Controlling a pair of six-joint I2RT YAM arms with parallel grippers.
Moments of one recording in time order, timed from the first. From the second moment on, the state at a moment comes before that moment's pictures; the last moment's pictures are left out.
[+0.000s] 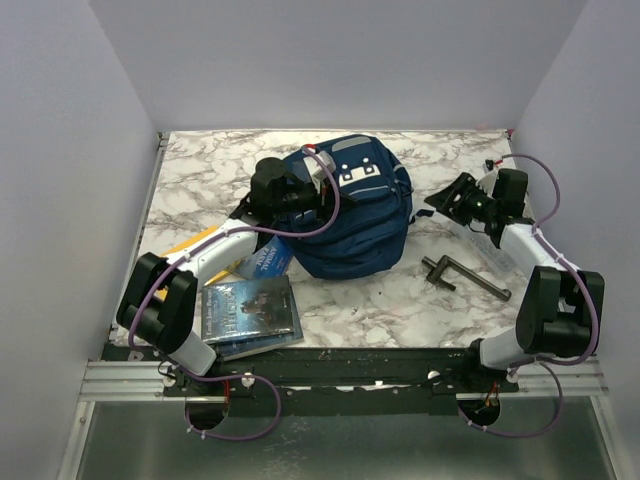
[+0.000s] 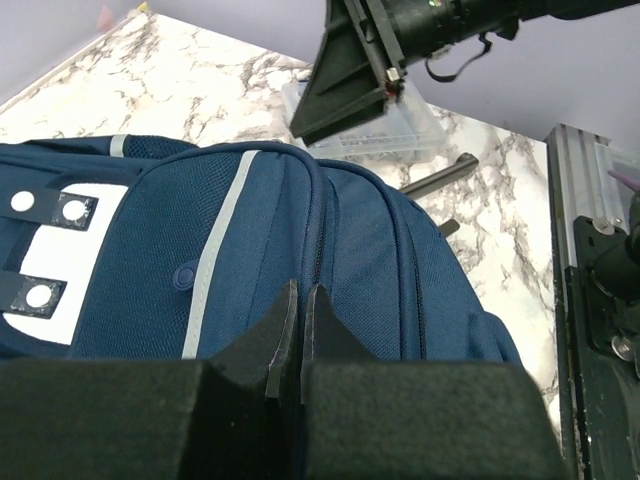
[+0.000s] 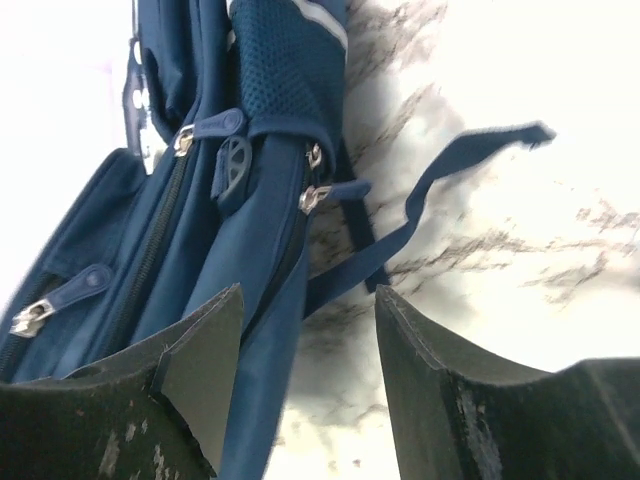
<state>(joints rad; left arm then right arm) -0.52 1.56 1.04 0.45 0.77 -0.10 -0.14 1.46 0.85 0.03 -0.62 0.62</state>
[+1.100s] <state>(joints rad) -0.41 1.65 1.22 0.45 1.08 -0.19 -0.14 1.60 0.82 0.32 -1.05 -0.42</state>
